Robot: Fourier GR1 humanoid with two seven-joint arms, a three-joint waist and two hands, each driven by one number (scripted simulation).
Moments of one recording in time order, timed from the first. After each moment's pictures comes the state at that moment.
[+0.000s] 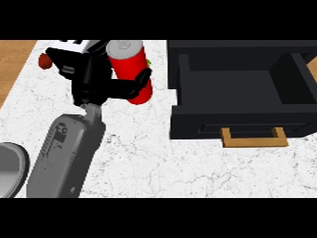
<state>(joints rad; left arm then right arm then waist) -0.60 0.01 -0.05 -1.40 0.22 0.33 0.15 0.51 0.00 -0.70 -2.31 -0.58 0.49 0.23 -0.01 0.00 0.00</state>
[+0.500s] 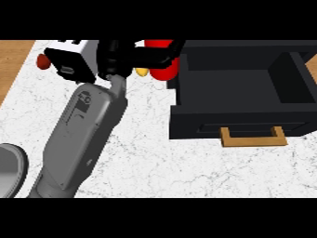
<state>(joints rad) -0.88 0.00 -0.09 -1.22 0.24 0.45 0.19 0.46 -0.02 -0.70 -2.29 -0.58 0.47 0.26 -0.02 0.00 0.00</state>
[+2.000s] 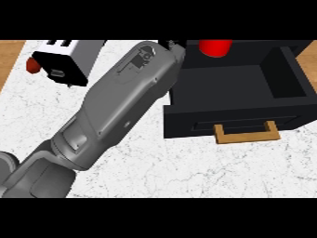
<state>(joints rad) -1.37 0.00 -0.35 -0.62 0.66 0.66 -0.02 0.40 -0.02 -0.66 -2.29 -0.54 0.45 0.27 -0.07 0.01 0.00</state>
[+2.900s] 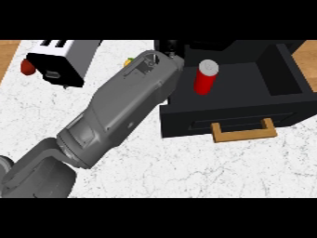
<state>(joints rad) -1.40 0.00 -0.55 -0.47 0.85 0.74 -0.10 0.33 -0.03 -0.64 -2.30 -0.52 0.42 0.32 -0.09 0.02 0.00</state>
